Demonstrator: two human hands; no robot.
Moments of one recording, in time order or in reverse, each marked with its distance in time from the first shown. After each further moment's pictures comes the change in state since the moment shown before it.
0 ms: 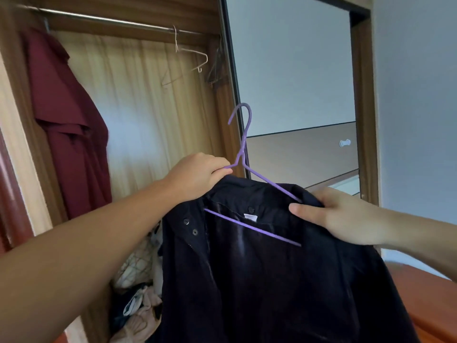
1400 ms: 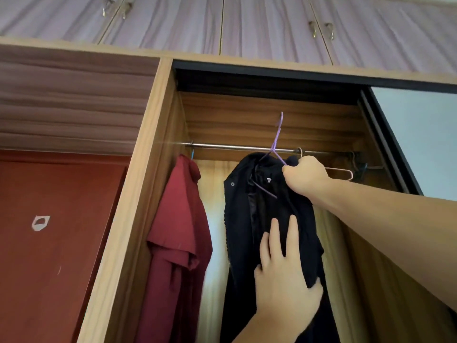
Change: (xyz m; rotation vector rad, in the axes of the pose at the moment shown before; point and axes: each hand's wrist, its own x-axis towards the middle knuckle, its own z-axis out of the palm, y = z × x) left_hand 0.102 -0.250 0.028 0.107 0.533 -0.416; right_hand 0.478 -0.284 0.021 0.164 0.663 -0.449
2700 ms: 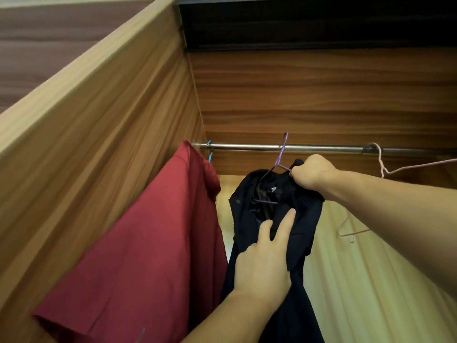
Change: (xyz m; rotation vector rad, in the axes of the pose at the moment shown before) left_hand 0.191 -0.243 0.071 0.417 0.022 0.028; right_hand 0.202 0.046 0.209 0.010 -0.082 -0.085
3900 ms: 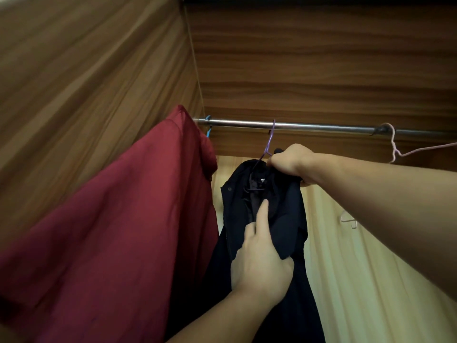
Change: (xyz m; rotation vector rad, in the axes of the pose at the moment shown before) left_hand -0.012 -0.001 0.033 -0.458 0.050 -0.275; right_hand 0.015 0.002 0.046 0.017 -0.184 0.013
